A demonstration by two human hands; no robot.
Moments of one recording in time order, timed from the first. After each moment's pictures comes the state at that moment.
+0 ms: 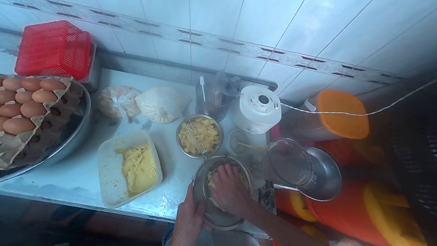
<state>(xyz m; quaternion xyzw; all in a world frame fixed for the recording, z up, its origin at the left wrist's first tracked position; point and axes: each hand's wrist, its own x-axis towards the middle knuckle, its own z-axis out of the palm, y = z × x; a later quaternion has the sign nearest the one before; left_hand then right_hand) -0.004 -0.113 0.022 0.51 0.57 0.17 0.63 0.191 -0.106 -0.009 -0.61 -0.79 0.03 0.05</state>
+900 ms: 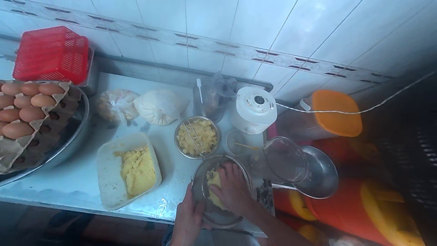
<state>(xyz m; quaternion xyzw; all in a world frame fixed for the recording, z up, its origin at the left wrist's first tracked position) -0.004 -0.113 0.018 0.50 0.57 0.19 0.62 0.200 -0.114 -0.005 -0.70 -0.70 0.12 0.08</state>
